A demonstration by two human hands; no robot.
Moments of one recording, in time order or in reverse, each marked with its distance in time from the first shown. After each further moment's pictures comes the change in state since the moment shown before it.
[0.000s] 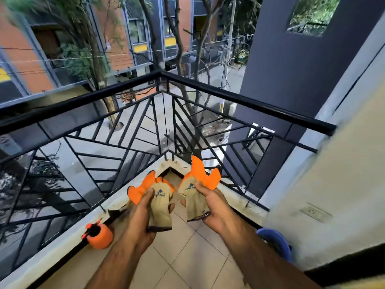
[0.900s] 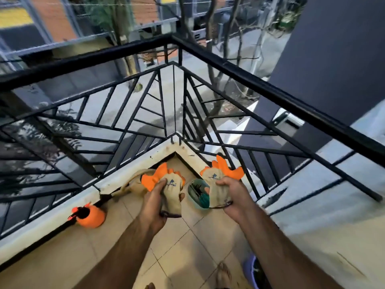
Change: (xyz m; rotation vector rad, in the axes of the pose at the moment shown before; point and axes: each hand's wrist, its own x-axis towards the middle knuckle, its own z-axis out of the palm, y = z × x) left_hand 0.231 -0.014 0.091 -0.053 0.181 -0.075; right_hand 0.228 -0.139 -0.044 -0.174 0.181 0.135
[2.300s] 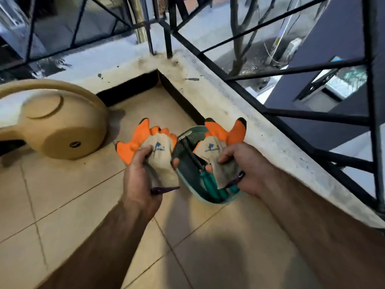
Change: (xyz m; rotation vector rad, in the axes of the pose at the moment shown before) left_hand 0.619 -0.320 -0.153 -0.254 0.083 0.213; right_hand 0.681 0.233 -0.228 -0.334 -0.180 0.102
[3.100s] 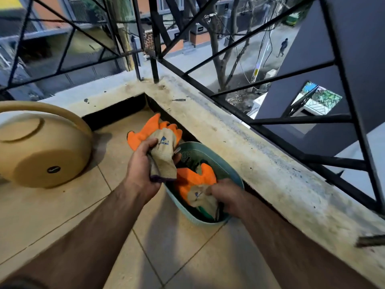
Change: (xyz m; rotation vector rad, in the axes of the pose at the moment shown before) left_hand 0.078 -0.011 0.020 0.104 -0.231 -0.044; right_hand 0.074 0.060 -0.033 -0.638 0.244 0.031
